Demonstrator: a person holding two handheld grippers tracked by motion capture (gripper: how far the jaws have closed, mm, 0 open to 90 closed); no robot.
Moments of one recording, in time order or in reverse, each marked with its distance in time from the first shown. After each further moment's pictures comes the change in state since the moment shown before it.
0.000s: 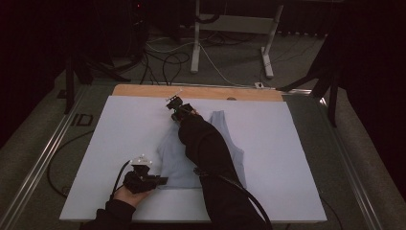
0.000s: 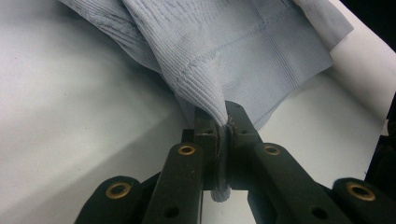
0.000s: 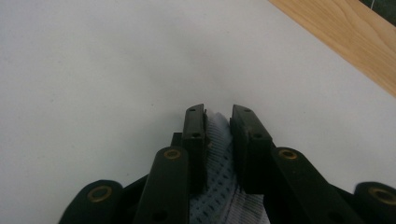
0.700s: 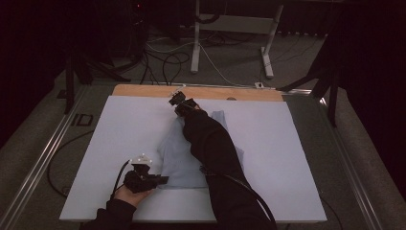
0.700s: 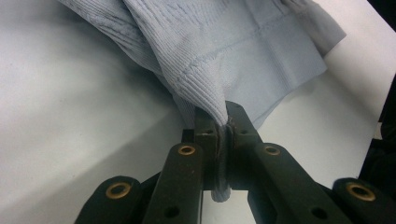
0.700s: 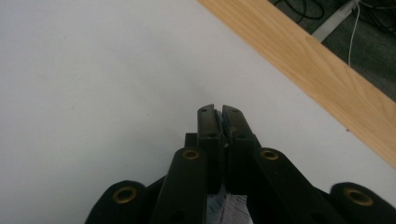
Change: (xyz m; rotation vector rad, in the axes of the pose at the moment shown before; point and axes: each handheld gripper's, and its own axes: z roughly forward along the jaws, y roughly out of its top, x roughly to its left) left arm -0.002 0.003 -0.001 -0.012 -0.012 -0.004; right arm -0.010 0.006 -0.036 -0.086 -0.008 -0.040
